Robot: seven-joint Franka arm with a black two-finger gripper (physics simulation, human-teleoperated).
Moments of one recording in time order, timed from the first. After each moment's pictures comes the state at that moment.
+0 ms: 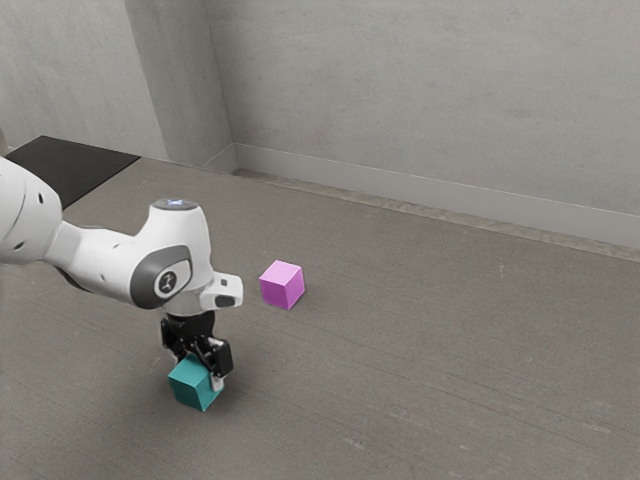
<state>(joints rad) 0.11 0.16 -0.11 -2.35 0.01 2.33 0.12</state>
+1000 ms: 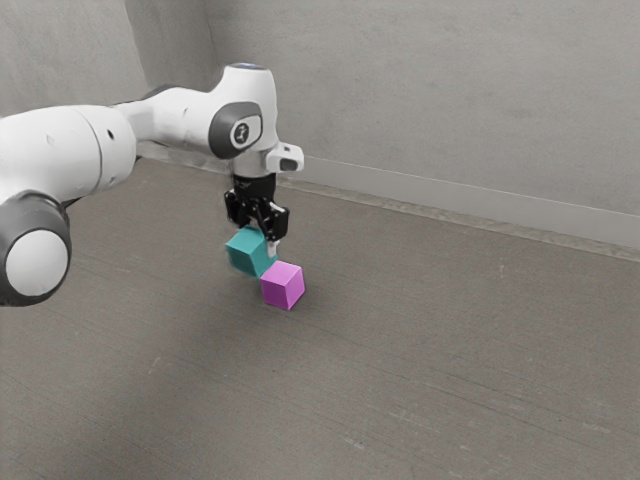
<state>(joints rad) 0.07 0.63 -0.11 -1.26 0.10 1.73 0.11</state>
